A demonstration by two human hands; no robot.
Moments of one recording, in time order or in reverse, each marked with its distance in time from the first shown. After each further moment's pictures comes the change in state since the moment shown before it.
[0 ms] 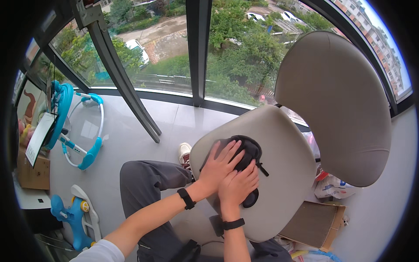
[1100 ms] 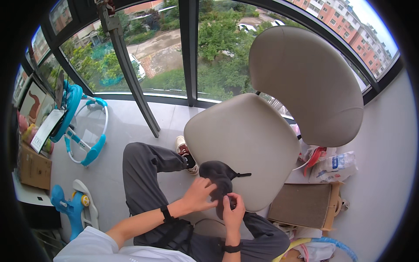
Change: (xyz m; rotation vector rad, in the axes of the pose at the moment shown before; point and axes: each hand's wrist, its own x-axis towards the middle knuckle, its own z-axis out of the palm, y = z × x) left_hand -0.148 0.098 -0.037 -0.358 -0.122 -0.071; right_hand -0.141 0.118 -0.111 0.704 -0.342 0.302
